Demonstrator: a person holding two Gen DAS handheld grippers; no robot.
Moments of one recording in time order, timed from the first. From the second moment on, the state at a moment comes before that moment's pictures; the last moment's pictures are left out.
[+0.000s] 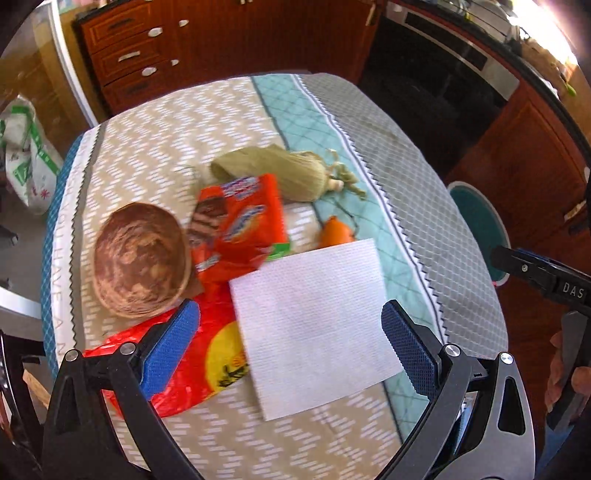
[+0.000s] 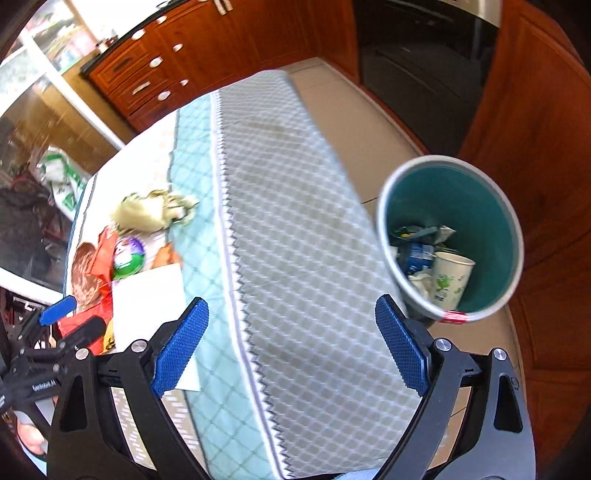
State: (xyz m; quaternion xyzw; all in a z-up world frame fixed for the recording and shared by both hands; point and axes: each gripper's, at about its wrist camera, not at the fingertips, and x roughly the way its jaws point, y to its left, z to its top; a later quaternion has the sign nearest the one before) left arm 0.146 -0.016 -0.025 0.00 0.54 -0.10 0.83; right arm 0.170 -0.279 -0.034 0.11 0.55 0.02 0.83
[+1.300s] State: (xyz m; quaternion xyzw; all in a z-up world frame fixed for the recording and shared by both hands) left arm 0.194 0.139 -0.087 -0.06 0.57 -0.01 0.82; right arm 0.259 -0.058 -0.041 -0.01 0.56 0.20 0.81
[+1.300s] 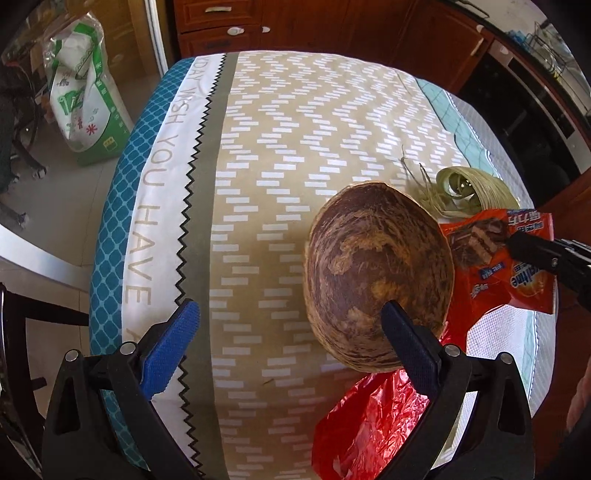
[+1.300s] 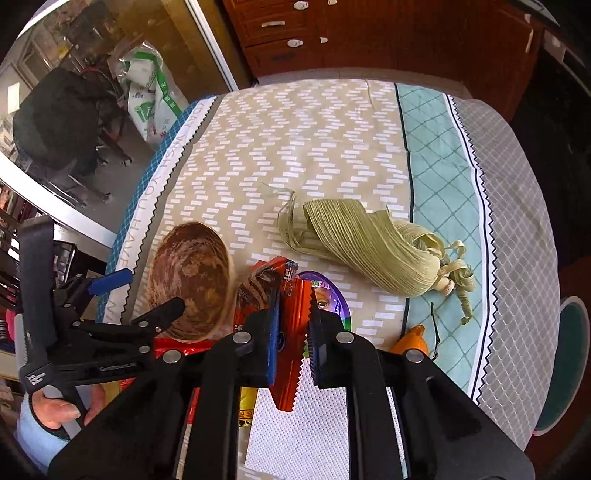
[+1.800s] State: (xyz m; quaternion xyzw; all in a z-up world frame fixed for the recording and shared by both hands) left arm 0.199 0.118 -0.075 -0.03 0.53 -0.01 0.85; right arm 0.246 -0.086 -0.004 0.03 0.52 0.20 0.83
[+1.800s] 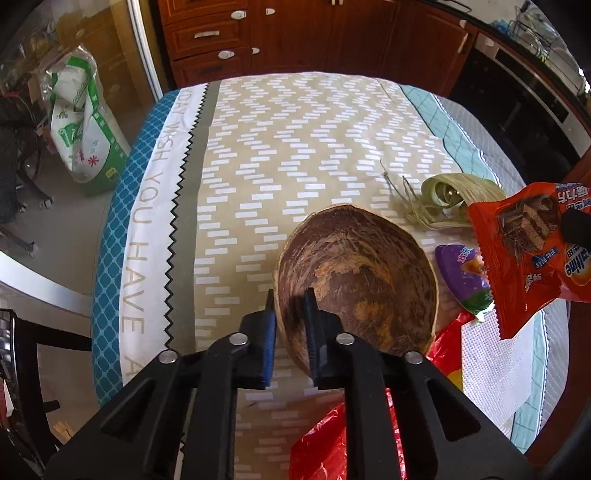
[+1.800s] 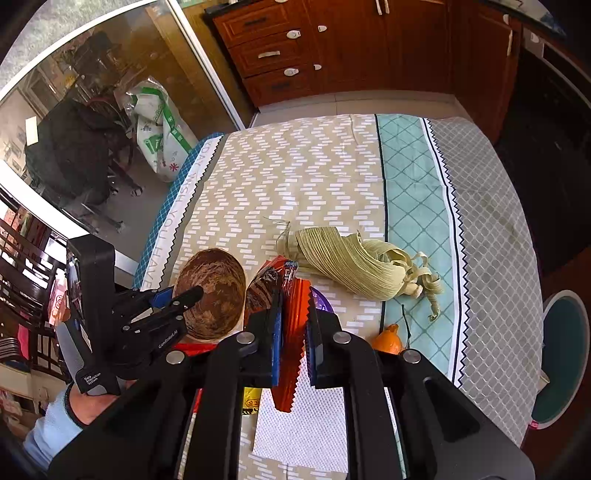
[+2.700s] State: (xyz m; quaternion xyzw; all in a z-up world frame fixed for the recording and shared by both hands) left arm 0.142 0.008 0.058 0.04 0.42 -0.06 0.90; right arm 0.187 -0.214 0.052 0.10 0.45 0.16 0.87
